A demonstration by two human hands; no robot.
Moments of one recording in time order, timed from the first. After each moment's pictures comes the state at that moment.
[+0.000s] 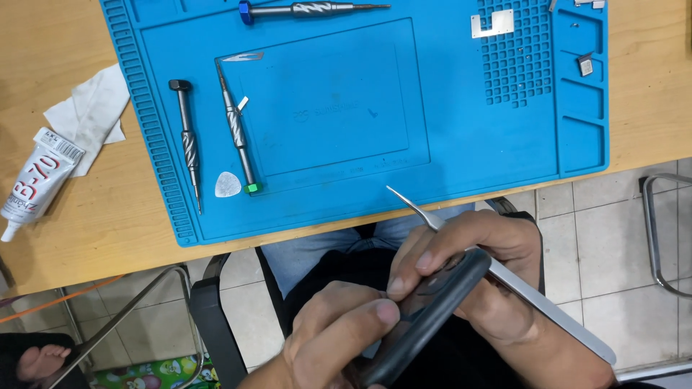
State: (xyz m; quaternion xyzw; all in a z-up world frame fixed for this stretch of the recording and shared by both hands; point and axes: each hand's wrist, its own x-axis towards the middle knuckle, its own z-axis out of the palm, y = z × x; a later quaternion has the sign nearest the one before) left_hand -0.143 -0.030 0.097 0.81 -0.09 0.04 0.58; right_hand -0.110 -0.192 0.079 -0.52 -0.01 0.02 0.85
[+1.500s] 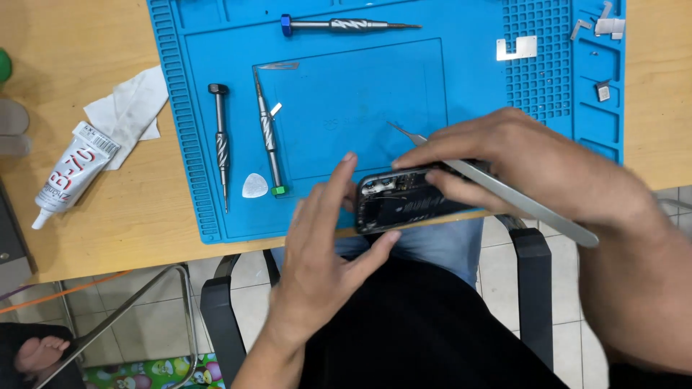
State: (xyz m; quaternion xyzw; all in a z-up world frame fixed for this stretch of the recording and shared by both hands) left_hand -0.073 0.009 0.042 0.84 -0.16 -0.03 0.52; right_hand 0.007 -0.237 0.094 -0.83 -0.26 0.21 0.44
